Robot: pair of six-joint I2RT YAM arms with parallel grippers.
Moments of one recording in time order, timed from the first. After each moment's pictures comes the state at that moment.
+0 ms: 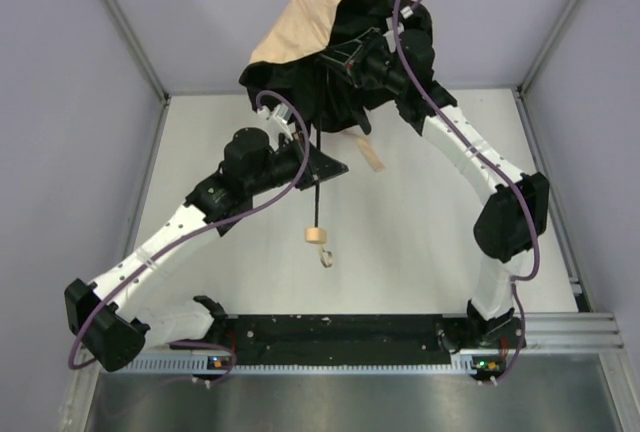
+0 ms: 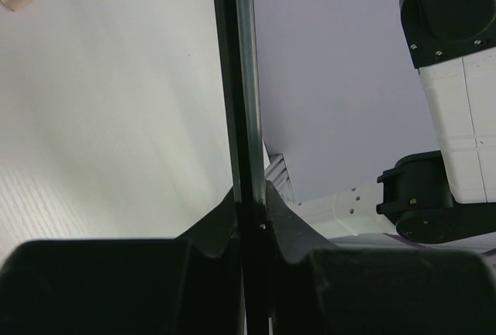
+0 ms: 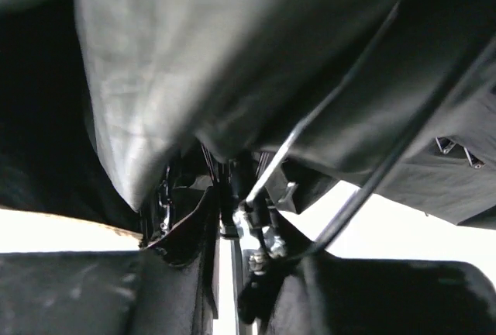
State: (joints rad) left arm -0.67 1.16 1.11 -0.16 0.34 -0.99; right arm 0.47 1.84 1.80 0.08 -0.36 1.29
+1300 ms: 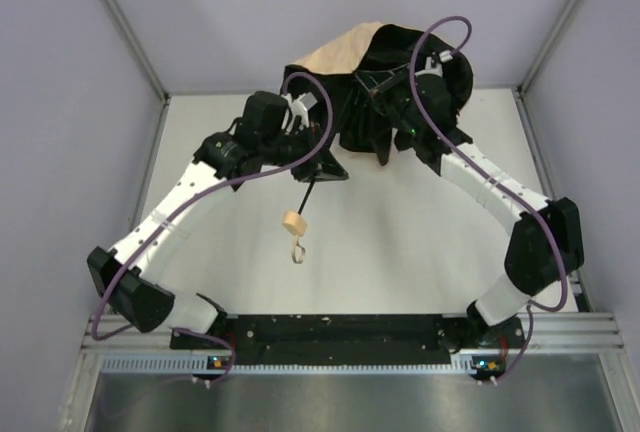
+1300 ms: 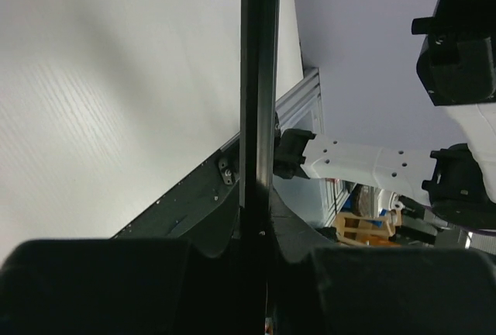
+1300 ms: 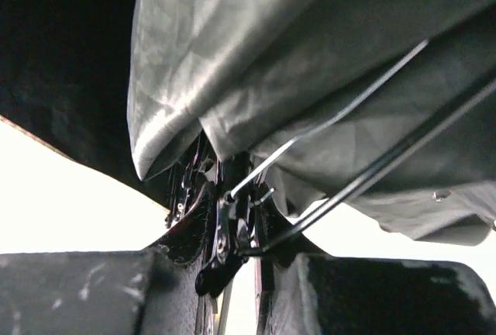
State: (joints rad) left arm -0.59 1.39 1.50 -0.68 0.52 -0.85; right arm 0.49 1.61 1.36 0.23 -0.04 1.24
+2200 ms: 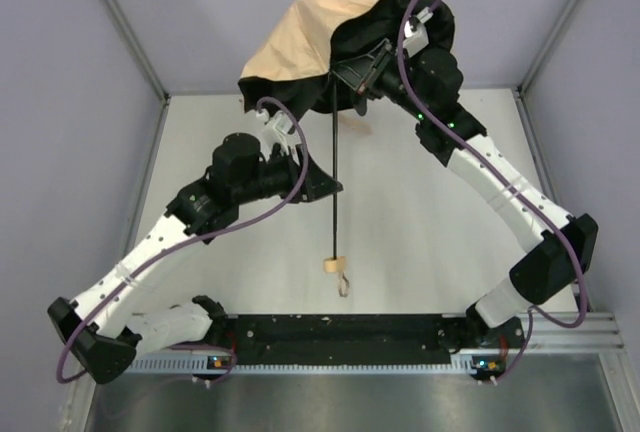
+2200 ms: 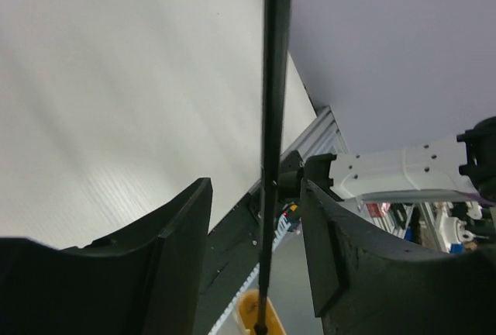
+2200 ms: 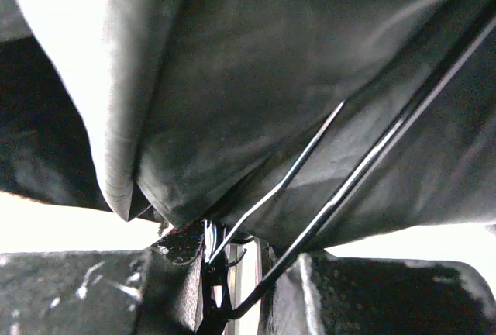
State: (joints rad) left arm -0.65 1.11 1.21 -0.43 0.37 -0.73; right arm 0.55 1.55 1.58 0.07 -0.24 0.87
